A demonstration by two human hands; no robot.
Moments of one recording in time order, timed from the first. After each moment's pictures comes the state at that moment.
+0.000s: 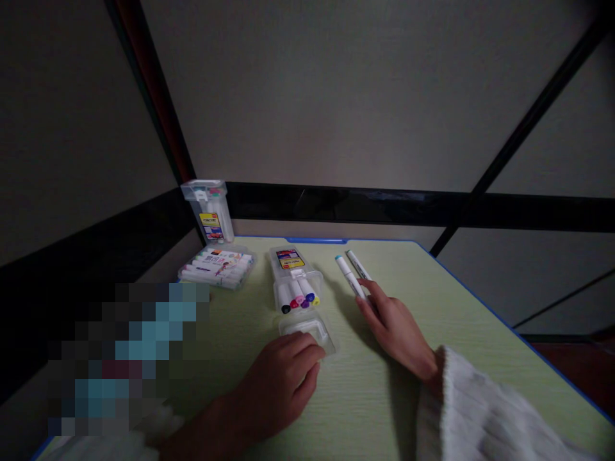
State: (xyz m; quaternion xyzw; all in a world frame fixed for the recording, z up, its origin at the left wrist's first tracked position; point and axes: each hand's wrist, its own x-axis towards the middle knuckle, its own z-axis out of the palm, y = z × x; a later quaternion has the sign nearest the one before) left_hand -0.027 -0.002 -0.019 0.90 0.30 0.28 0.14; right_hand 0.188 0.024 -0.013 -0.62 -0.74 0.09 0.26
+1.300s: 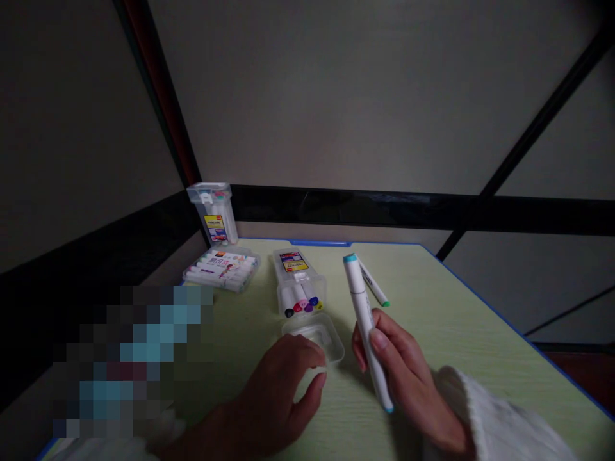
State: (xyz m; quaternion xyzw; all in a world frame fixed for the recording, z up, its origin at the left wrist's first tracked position) left_hand -0.029 -0.010 -0.014 0.86 0.25 0.43 0.13; right_hand 0.149 -0.019 0.002 -0.40 -0.62 0.43 0.52
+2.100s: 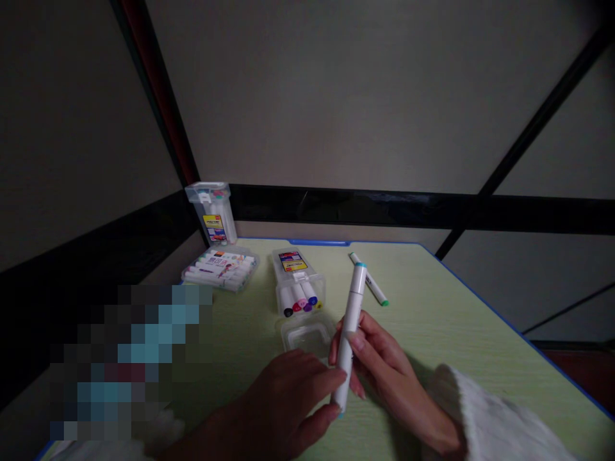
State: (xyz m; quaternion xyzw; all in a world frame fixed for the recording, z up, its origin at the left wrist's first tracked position) left_hand -0.029 -0.015 -0.003 0.91 0.20 0.36 0.06; right_hand 0.138 -0.018 -0.007 -0.32 -0.53 0.61 0.50
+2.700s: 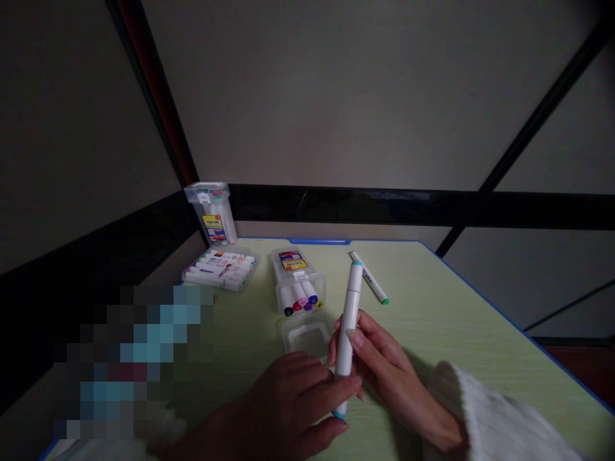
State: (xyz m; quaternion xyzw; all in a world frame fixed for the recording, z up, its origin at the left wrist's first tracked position) left_hand -0.030 -0.011 -0.004 0.94 0.14 0.31 0.07; right_hand 0.135 -0.018 -0.006 -0.29 -0.49 0.65 0.50
